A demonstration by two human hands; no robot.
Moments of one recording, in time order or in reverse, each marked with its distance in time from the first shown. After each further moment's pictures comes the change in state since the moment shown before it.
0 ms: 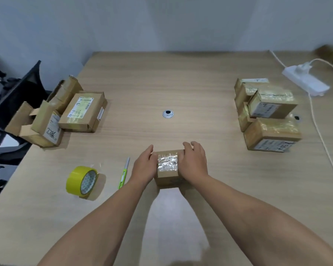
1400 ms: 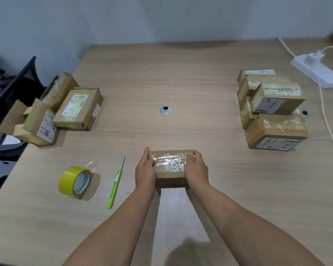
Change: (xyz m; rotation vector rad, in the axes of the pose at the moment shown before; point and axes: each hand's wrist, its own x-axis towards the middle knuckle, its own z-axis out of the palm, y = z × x) left_hand -0.010 0.007 0.046 -0.471 0.188 -0.296; right_hand -0.001 0.029 0.005 0.581 -0.049 0.447
